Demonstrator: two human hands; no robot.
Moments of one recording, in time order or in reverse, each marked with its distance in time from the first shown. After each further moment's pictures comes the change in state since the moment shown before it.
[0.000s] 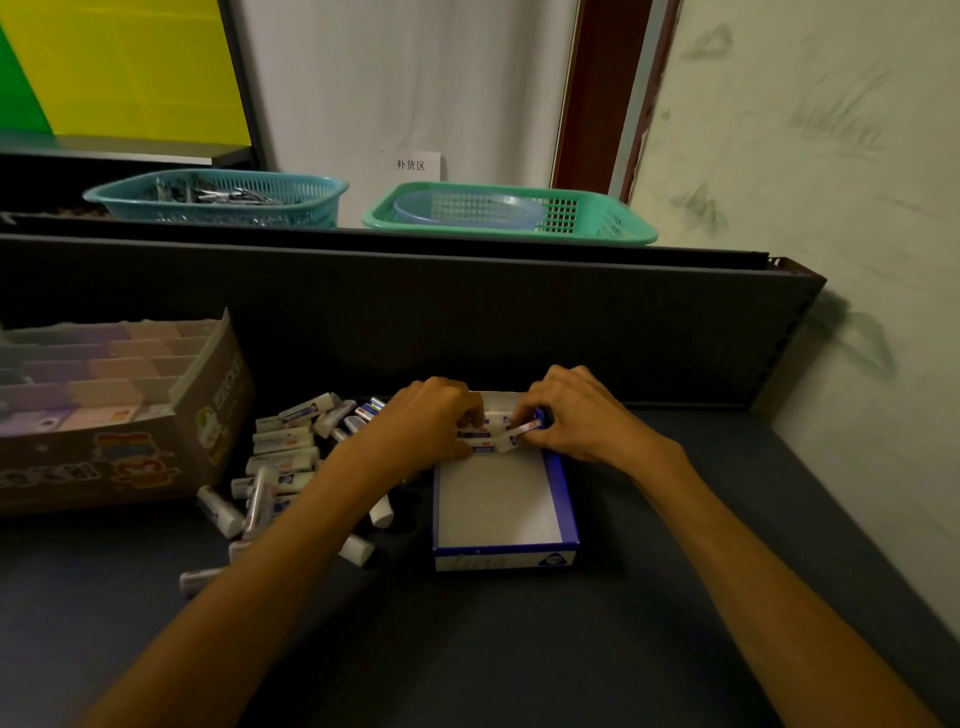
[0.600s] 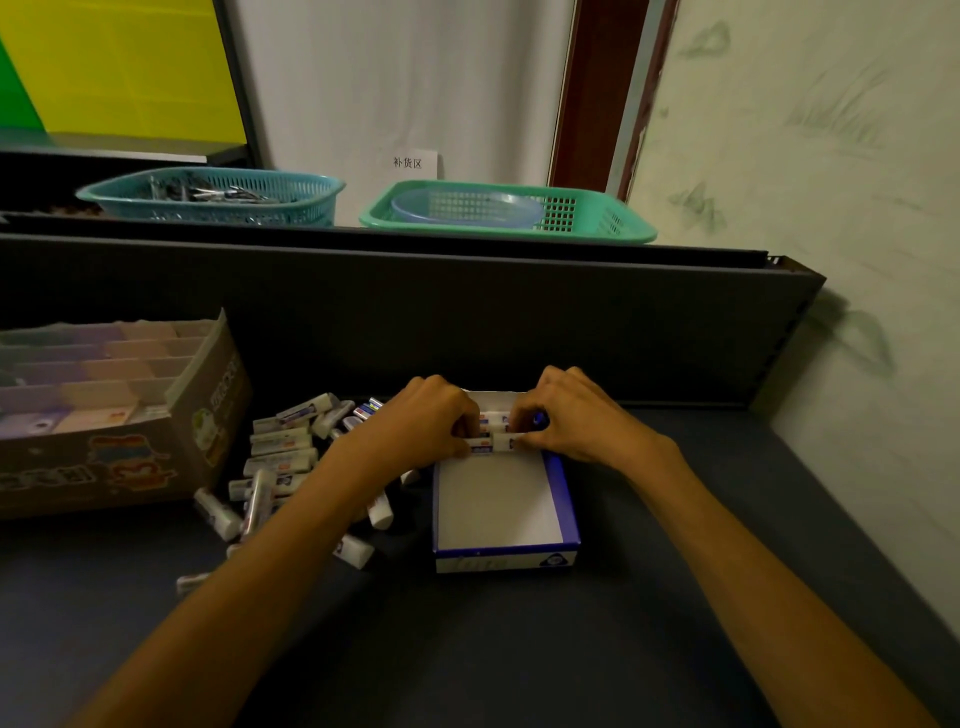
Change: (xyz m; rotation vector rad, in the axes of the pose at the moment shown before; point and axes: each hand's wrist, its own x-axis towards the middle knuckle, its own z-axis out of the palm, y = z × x) left_hand 0.006 -0.006 0.001 0.020 -0.040 0.043; right_hand -0.002 -0.007 -0.005 0.008 -0.038 0.053
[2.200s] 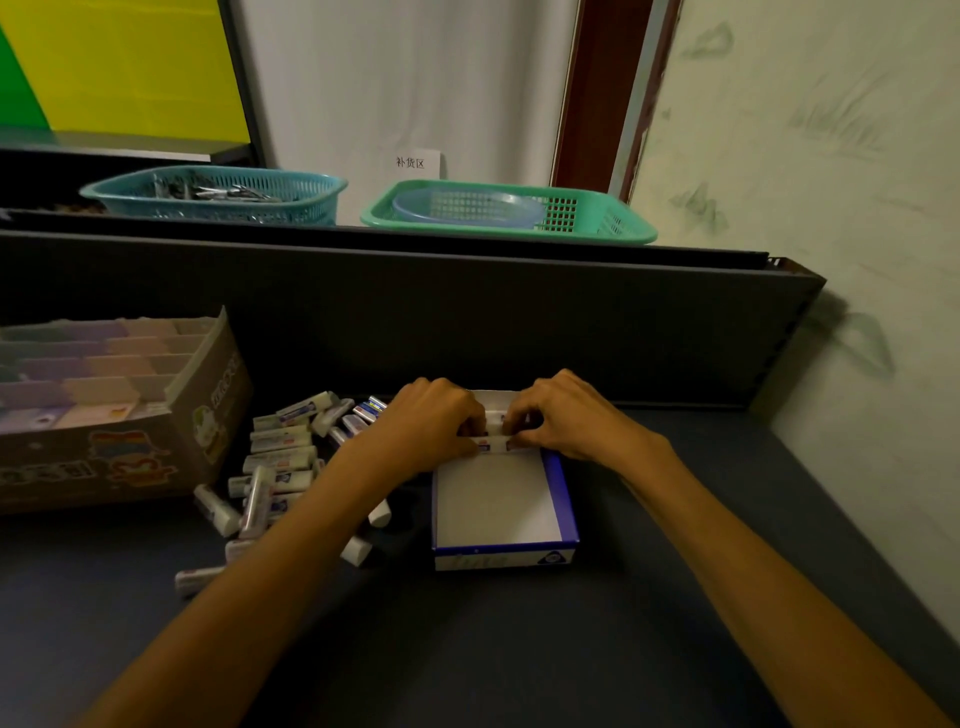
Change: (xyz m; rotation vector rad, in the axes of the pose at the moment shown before) left_hand -0.002 0.008 0.003 0.036 0.089 0.006; right_hand 0.000 -0.006 -0.005 0.052 0.009 -0.095
